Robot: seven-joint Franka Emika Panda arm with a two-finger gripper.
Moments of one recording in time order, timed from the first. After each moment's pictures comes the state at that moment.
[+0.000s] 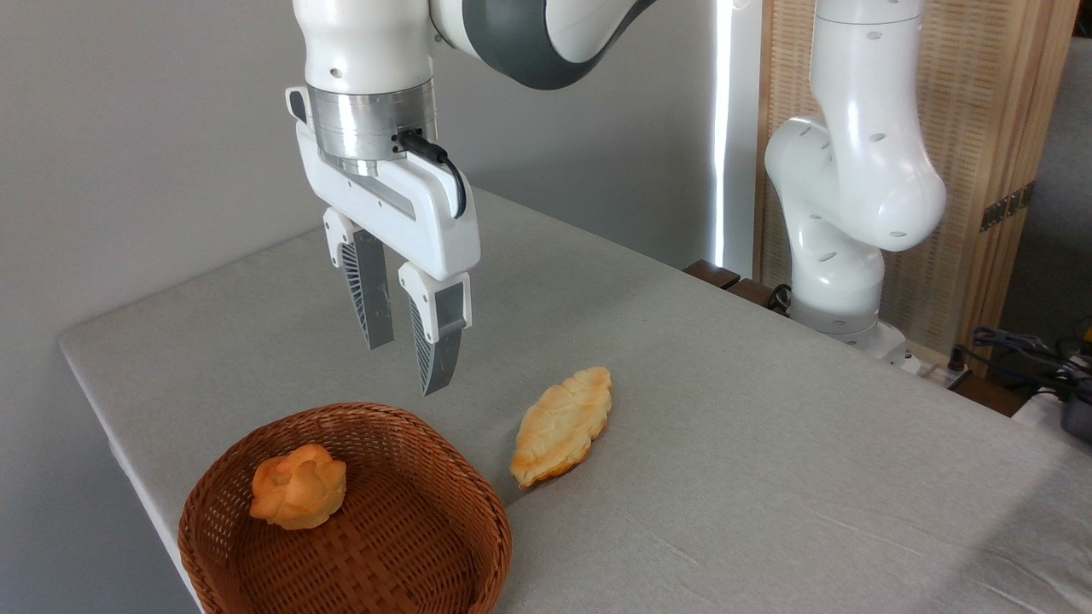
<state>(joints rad) -0.33 -0.01 0.27 -1.78 -0.08 1.87 0.72</state>
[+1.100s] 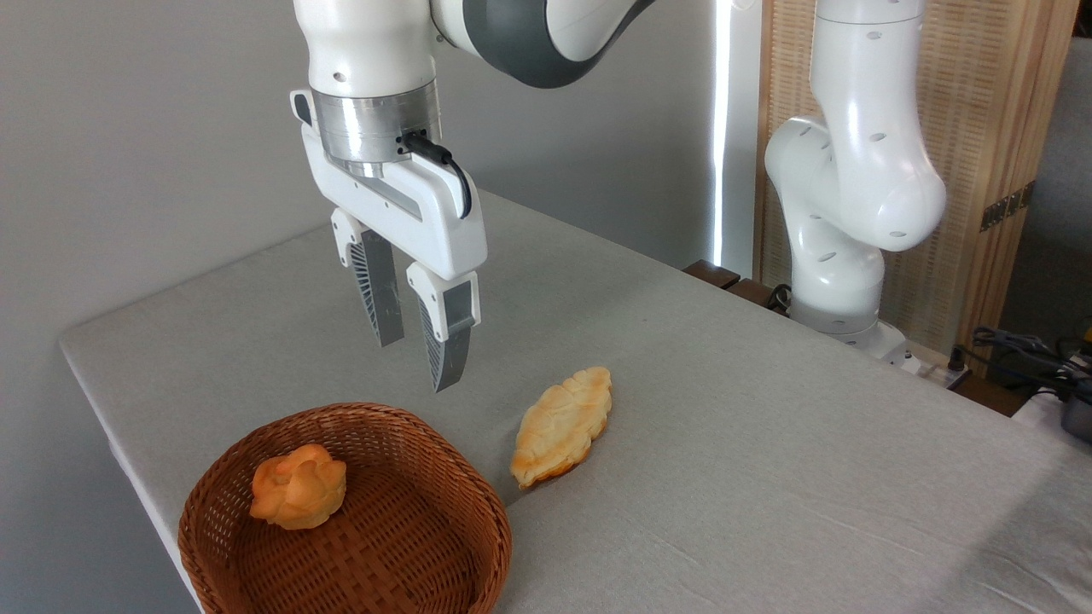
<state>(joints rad) -0.33 -0.02 0.27 -1.78 -0.08 1.83 0.72</state>
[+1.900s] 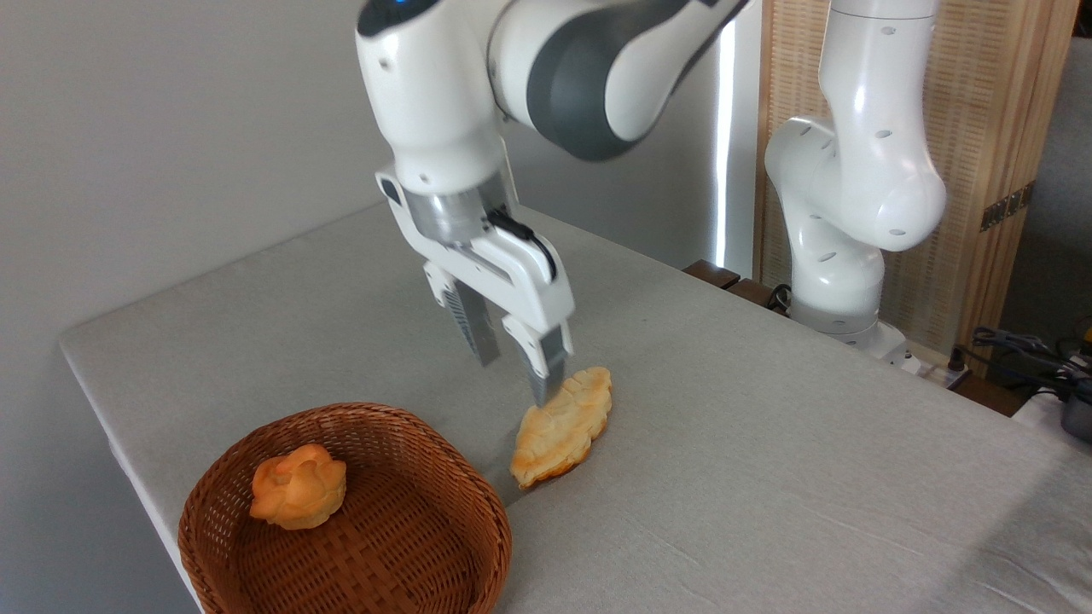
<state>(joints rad) -0.33 -0.11 0.28 -2.05 -0.08 1.80 0.71</state>
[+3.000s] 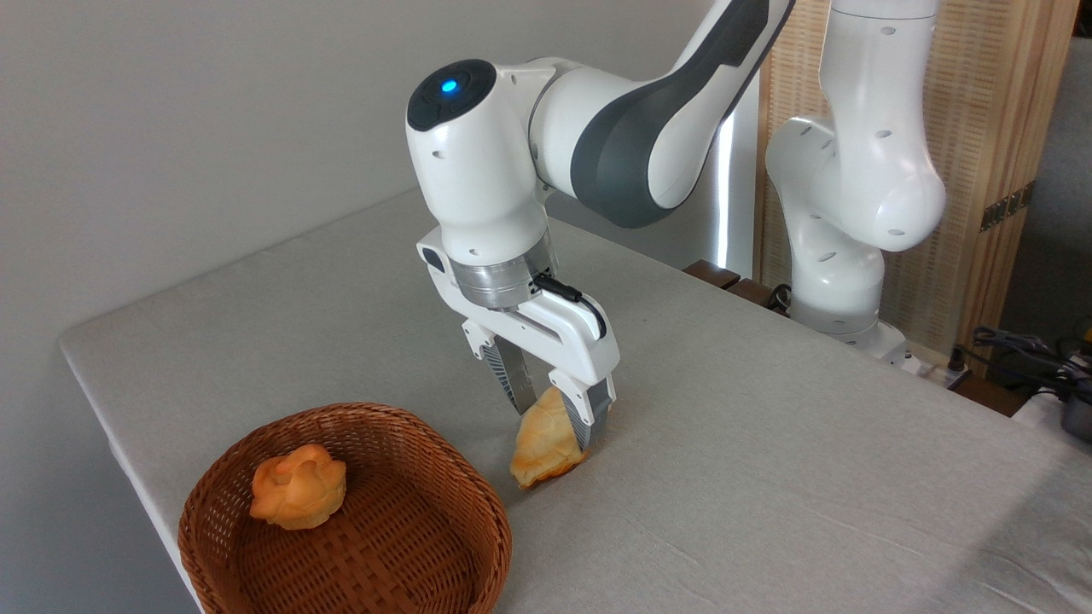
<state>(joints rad) -0.34 -0.11 0.33 -2.18 -0.05 1.91 0.69</state>
